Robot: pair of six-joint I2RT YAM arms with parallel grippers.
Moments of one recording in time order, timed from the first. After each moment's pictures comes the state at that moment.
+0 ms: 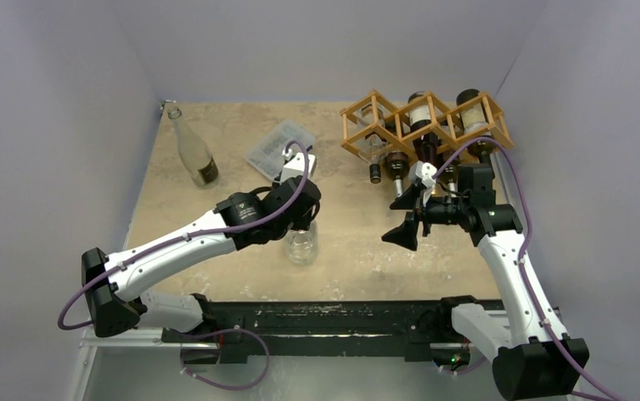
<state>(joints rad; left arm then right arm) -1.03 1.29 1.25 -0.80 -0.55 -0.60 0.08 0.96 0.91 -0.78 -1.06 -0.59</state>
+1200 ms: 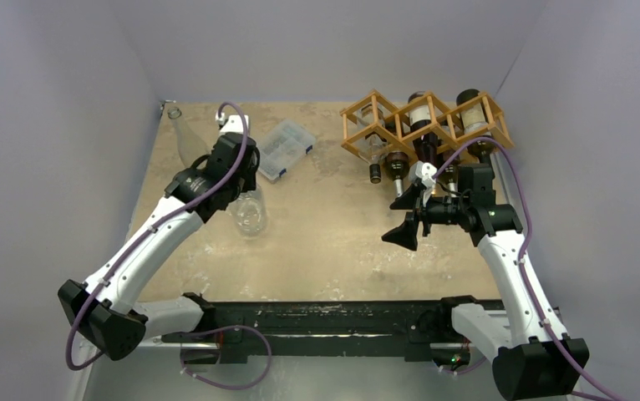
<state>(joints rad) -0.59 1.20 1.26 -0.80 -0.53 -0.38 0.08 0.96 0.91 -0.78 -1.06 -0.59</state>
